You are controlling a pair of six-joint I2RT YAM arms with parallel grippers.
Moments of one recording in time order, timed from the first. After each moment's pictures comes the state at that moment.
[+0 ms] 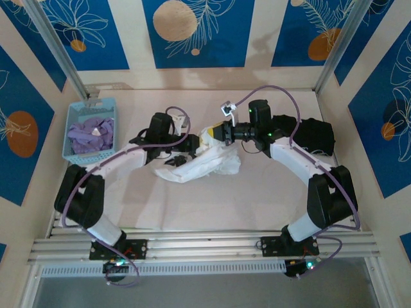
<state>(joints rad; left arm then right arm) -0.49 1.61 1.07 -0.12 0.45 -0.45 0.38 1.52 1.07 -0.01 -0.86 0.17</state>
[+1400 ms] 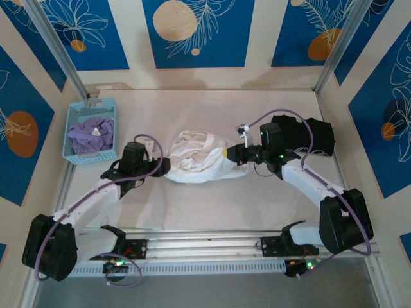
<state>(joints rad) -0.43 1.14 0.63 -0.21 0.13 -0.34 0.32 1.29 0.75 -0.07 -0.75 0.26</state>
